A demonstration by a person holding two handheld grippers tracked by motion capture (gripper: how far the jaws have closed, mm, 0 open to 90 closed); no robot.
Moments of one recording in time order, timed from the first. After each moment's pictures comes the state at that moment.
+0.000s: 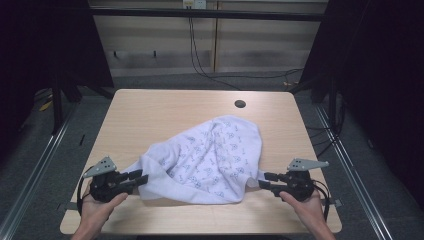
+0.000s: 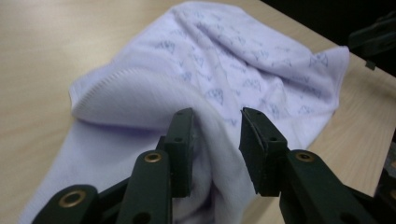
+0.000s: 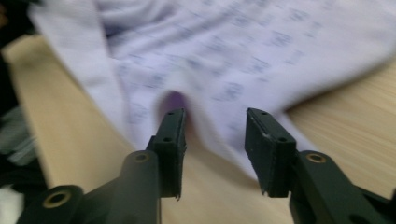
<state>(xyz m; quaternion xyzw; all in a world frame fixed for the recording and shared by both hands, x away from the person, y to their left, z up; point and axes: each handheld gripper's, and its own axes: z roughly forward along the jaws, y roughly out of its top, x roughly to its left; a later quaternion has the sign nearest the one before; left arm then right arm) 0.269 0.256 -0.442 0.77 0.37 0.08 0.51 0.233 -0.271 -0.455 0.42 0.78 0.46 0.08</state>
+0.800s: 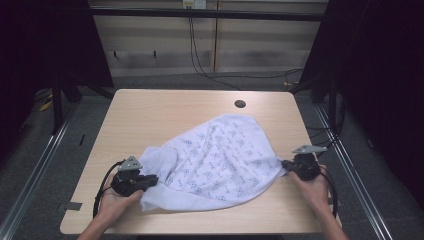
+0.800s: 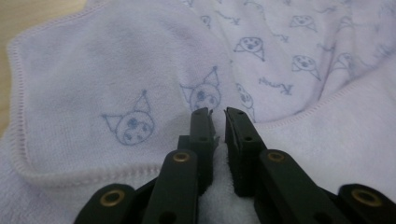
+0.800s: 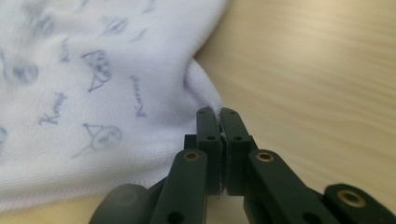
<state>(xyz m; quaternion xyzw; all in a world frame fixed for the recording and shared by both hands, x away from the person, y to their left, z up) 0.292 0.223 -0.484 0.85 0.35 0.06 0.39 0.291 -0.323 -0.487 0.53 0.77 0.30 0.20</state>
